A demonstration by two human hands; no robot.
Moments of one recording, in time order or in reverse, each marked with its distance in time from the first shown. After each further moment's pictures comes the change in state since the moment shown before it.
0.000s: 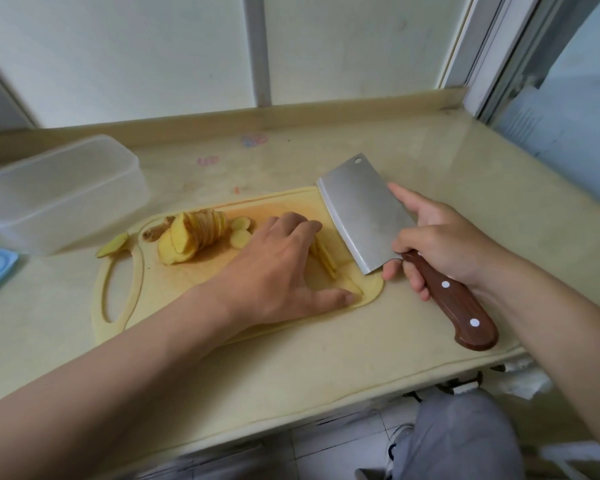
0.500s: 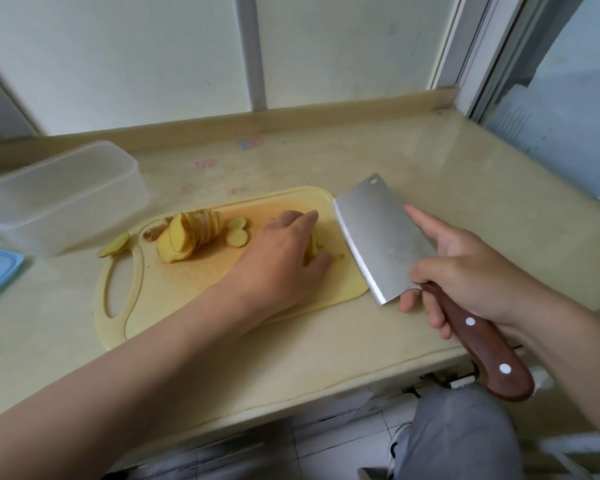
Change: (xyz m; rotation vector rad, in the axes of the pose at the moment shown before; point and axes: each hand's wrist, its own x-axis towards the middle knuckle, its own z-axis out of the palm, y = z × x) left_hand 0.007 0.016 0.007 -0.066 0.146 -0.059; right_hand -0.050 0.009 0.000 0.040 0.021 0.060
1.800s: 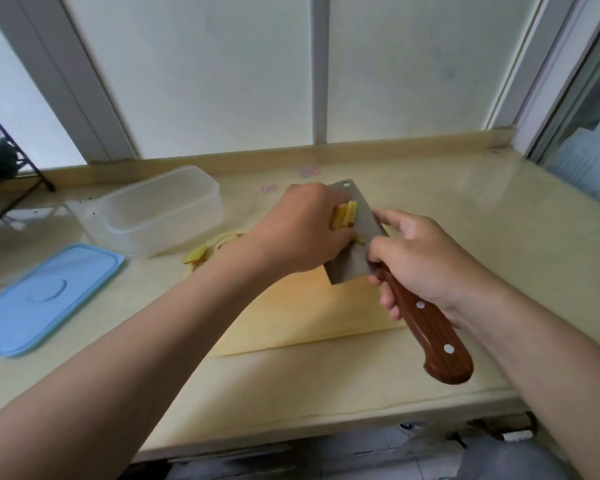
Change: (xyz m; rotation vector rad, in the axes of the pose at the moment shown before) left_hand 0.007 -0.012 -0.085 0.024 0.100 0.025; right_hand 0.030 -0.069 0.085 0.028 0.022 -0.150
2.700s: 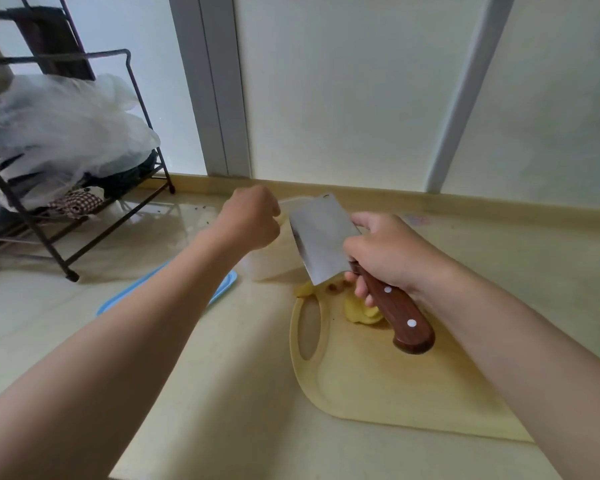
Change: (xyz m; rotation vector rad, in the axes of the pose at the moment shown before) left_hand -0.024 -0.209 -0.081 0.117 0.186 -0.644; right_hand 0.099 -0.074 0.147 -0.209 -0.234 -0.006
